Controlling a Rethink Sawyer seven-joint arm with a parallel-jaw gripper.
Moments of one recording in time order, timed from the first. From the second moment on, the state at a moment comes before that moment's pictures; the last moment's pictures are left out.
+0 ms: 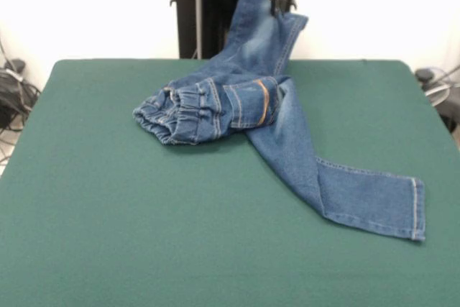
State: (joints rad) arm -0.35 -0.70 0.00 2.52 -0.33 -0.20 1.32
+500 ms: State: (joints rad) arm -0.38 -0.74 -0.02 2.56 -0.49 -0.38 1.32
